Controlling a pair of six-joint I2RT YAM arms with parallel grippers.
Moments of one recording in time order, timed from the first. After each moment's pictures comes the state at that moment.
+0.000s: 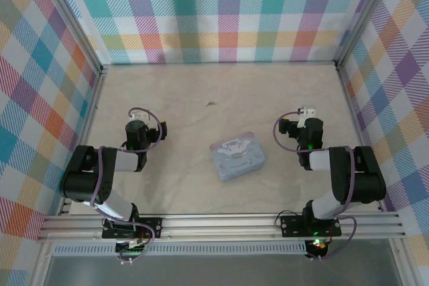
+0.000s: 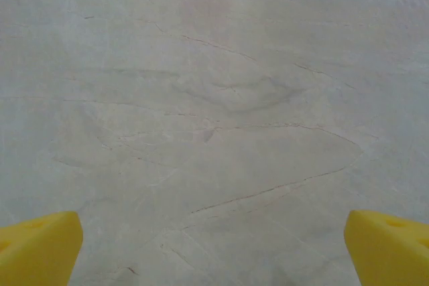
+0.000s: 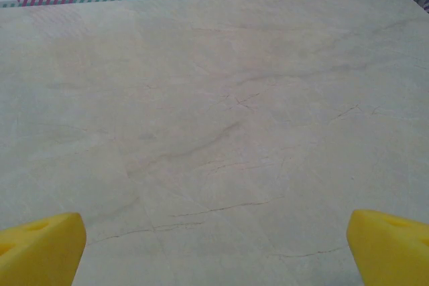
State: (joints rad) left arm -0.09 1.57 0.41 0.70 -0.13 -0.10; right arm 0.03 1.53 0.39 0.76 0.03 0.05
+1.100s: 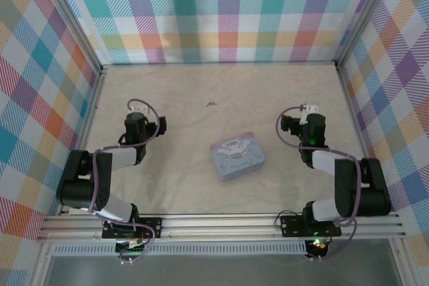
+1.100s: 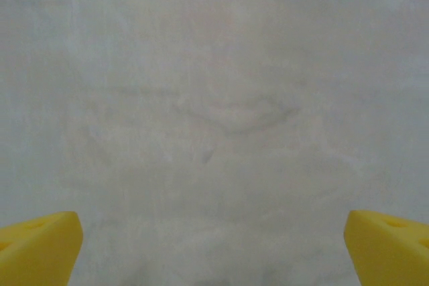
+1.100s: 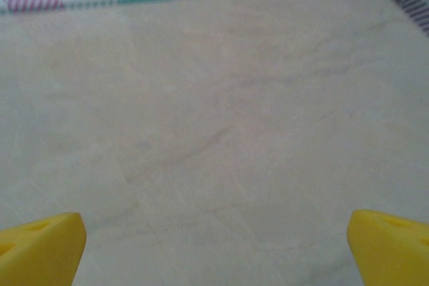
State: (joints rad) left arm -0.09 1.48 0.54 0.46 -0.14 -0.10; right arm 0.03 1.37 0.46 0.50 0.06 0.08
